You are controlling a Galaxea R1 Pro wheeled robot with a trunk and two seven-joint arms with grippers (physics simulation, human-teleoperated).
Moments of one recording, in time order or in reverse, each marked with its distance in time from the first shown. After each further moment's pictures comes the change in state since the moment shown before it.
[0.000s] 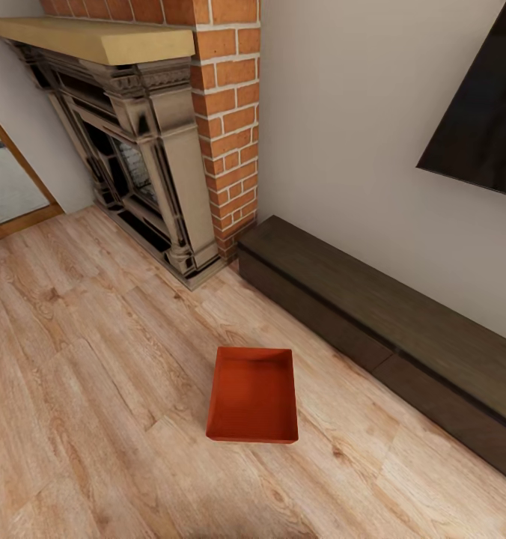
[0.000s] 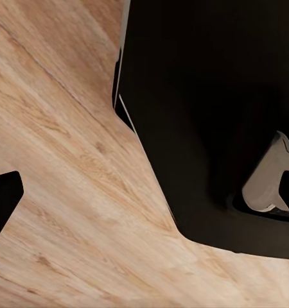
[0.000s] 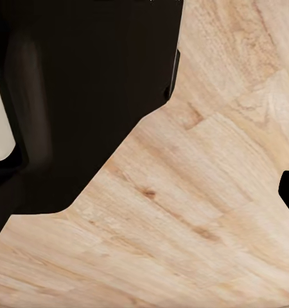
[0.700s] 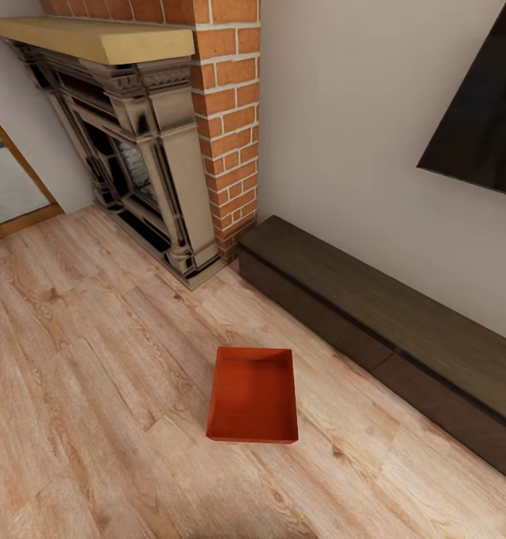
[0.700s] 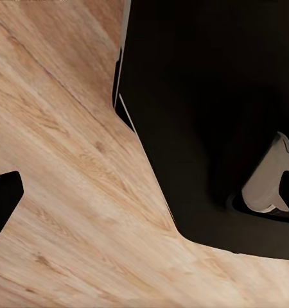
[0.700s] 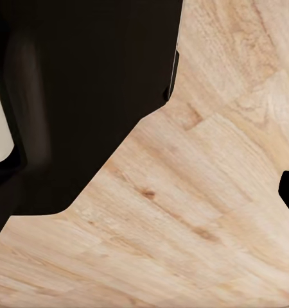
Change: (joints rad) left arm 0.000 0.002 0.000 0.002 0.007 0.000 -0.002; right arm 0.000 -0.001 0.001 0.000 0.000 -0.001 0.000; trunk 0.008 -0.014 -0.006
